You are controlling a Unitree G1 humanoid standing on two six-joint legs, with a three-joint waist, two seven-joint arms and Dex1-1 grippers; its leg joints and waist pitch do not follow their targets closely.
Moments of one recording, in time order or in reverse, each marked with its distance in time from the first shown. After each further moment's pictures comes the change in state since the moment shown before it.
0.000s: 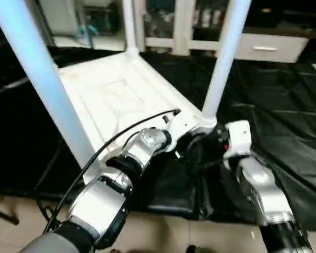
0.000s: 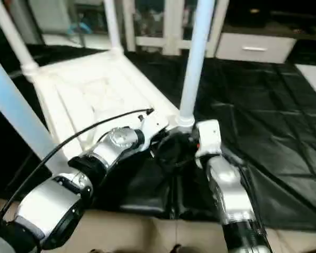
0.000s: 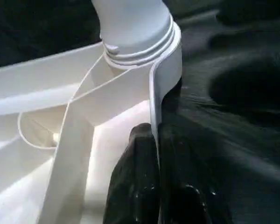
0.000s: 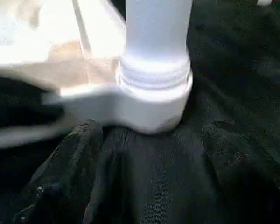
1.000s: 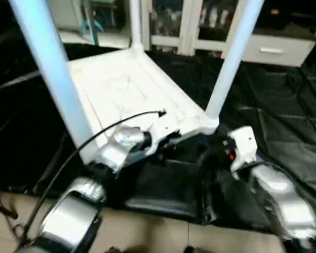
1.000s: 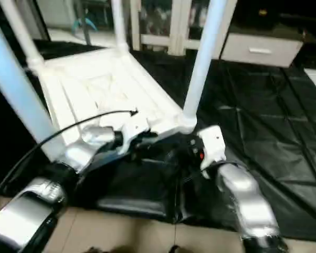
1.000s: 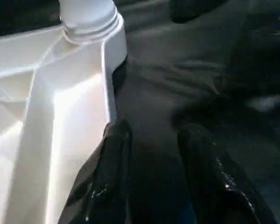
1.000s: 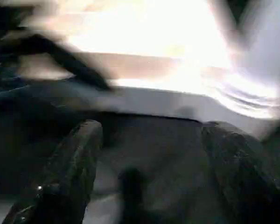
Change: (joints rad) left arm 0.244 0.240 -0.022 -0.556 -0.105 0.264 -0.505; right arm 0.148 -0.244 0.070 -0.341 0.171 0.145 0.439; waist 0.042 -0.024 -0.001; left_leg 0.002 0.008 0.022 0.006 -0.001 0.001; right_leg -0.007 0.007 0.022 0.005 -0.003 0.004
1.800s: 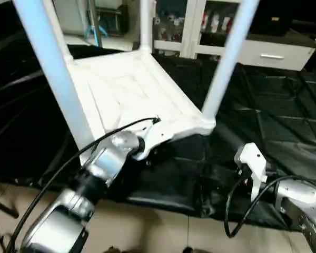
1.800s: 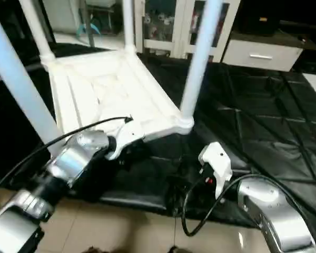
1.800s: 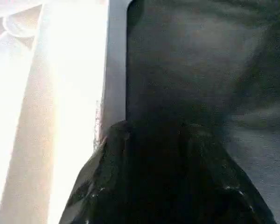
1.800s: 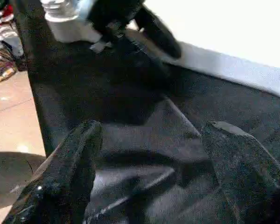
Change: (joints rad) left arm -0.030 0.025 -0.098 -0.057 0.192 0.216 0.251; right arm 0.089 -0.139 0.003 -0.152 0.076 0.078 0.167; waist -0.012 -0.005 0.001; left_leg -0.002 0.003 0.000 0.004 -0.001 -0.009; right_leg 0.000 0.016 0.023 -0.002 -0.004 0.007
